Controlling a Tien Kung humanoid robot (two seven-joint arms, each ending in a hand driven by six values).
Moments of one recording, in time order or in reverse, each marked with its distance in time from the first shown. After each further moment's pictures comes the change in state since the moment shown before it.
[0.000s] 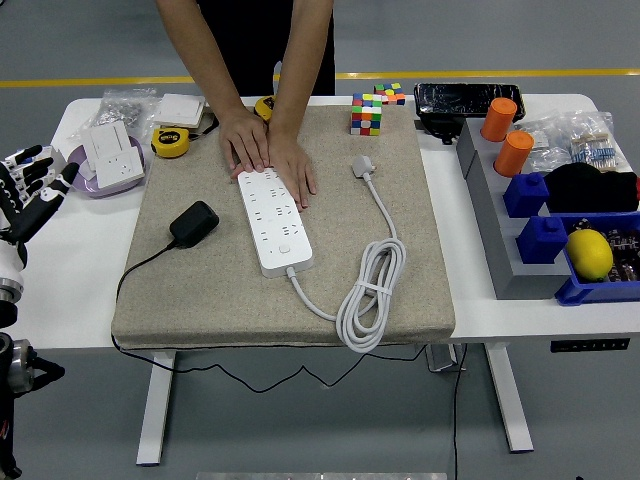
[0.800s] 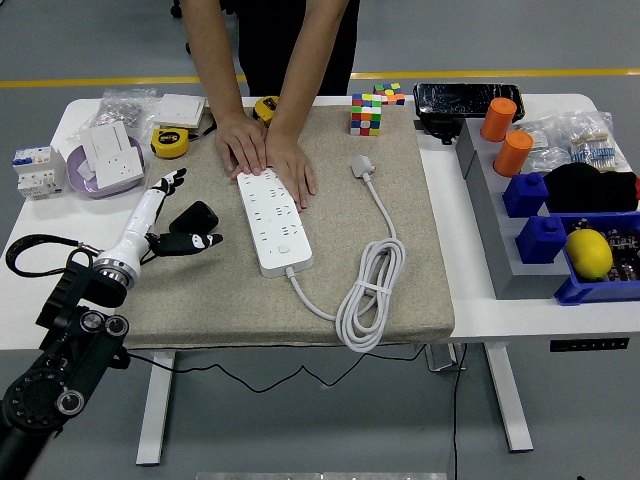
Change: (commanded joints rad) left arm -0.218 0.038 0.401 0.303 0.107 -0.041 0.052; right arm 0.005 -0.004 -0.007 0.000 -0.007 0.001 -0.004
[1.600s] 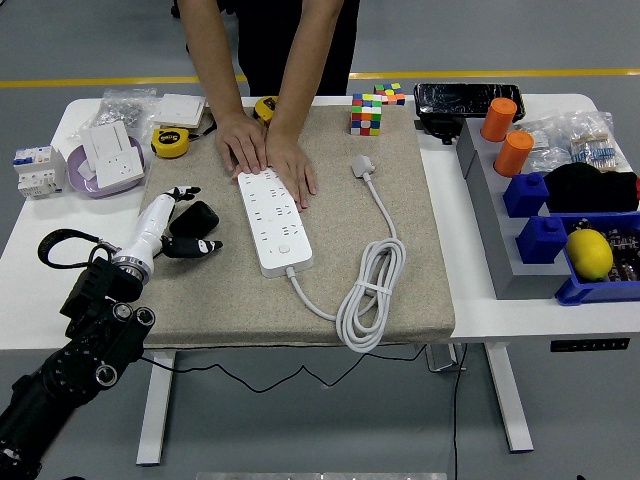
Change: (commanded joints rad) left arm -0.131 -0.043 0.008 0.298 0.153 0.115 -0.062; right arm 0.003 -0.004 -0.010 0.000 -0.002 0.002 -0.002
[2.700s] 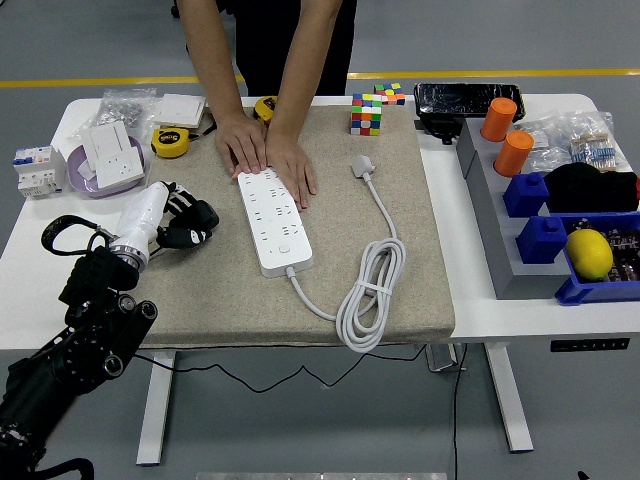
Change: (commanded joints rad) left arm -0.056 0.003 -0.005 0.065 0.157 0.051 0.001; right arm 0.006 -0.004 -0.004 0.000 0.008 0.000 0.000
